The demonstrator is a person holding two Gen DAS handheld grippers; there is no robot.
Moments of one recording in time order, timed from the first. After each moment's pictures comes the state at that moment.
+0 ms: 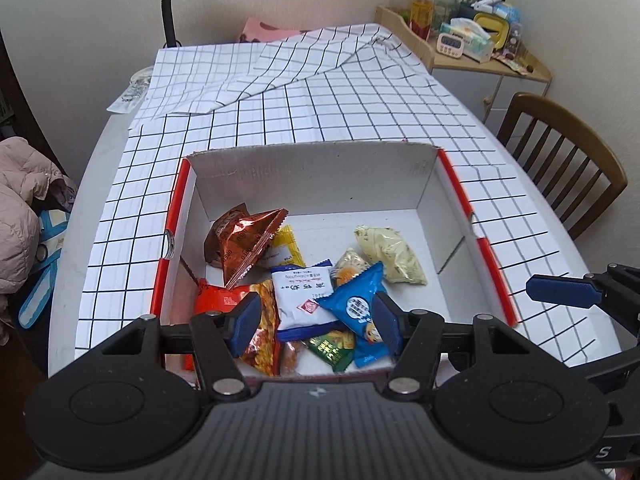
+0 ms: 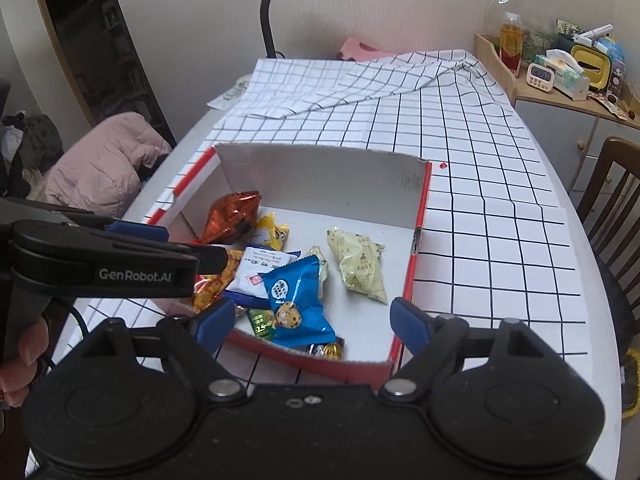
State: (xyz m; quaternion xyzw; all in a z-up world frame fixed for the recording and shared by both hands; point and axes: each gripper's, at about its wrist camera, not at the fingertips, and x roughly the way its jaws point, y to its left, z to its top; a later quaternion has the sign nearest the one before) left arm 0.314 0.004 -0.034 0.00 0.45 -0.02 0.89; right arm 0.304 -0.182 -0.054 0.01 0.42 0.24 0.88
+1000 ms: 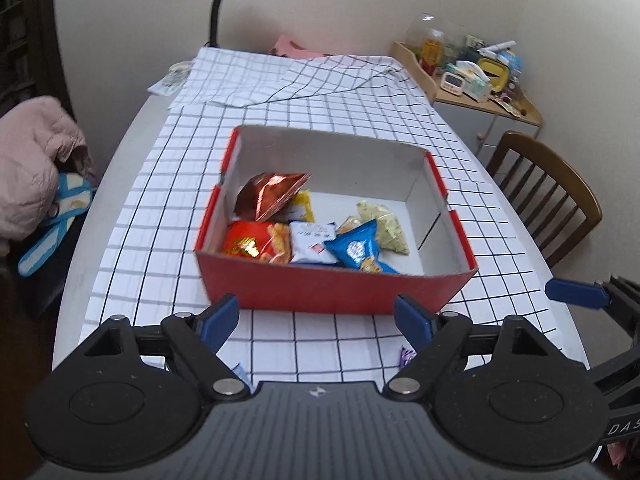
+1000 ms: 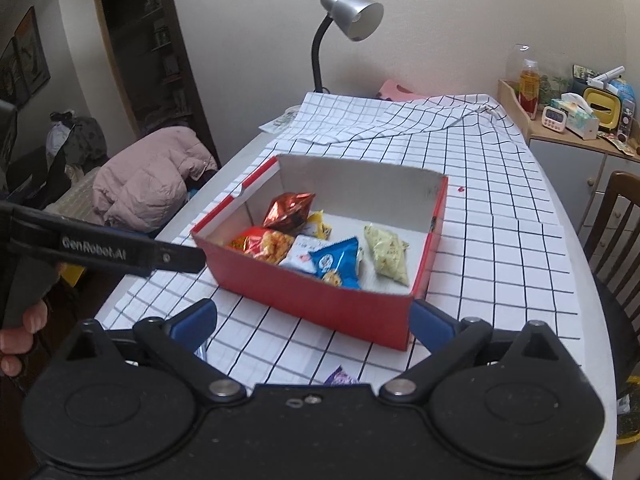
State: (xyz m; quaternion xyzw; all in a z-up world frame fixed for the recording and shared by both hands) left arm 0.203 0.034 -0.021 -0.07 0.42 -0.01 0.91; right arm 0.210 -0.205 -0.040 0.00 0.35 0.29 0.89
